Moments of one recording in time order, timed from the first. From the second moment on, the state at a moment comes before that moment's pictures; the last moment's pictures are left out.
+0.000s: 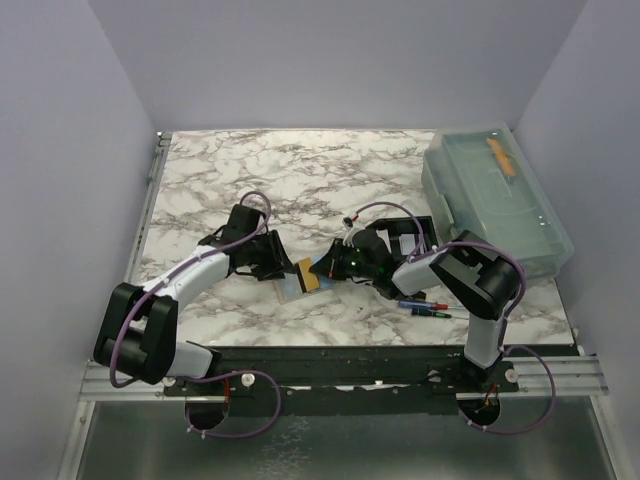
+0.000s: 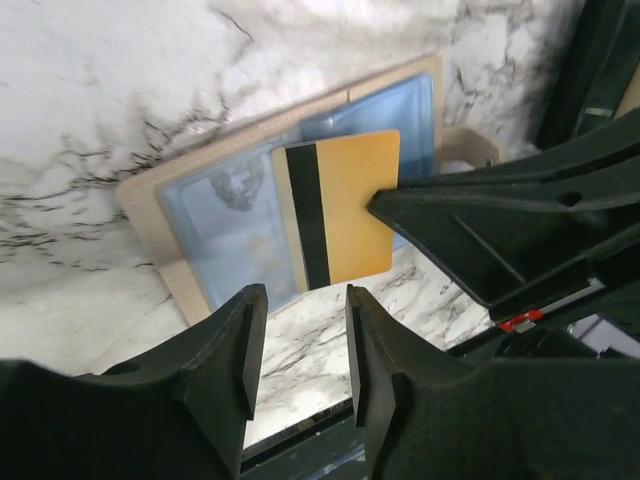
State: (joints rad) left arm -0.35 1.39 0.74 -0.36 0.39 -0.68; right arm 0.79 1.89 0.71 0.74 -0.22 0.85
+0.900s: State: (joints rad) left arm -0.27 1.44 0.61 -0.25 0.38 -0.84; right arm 0.79 1.99 0.74 0.83 -0.29 0.92
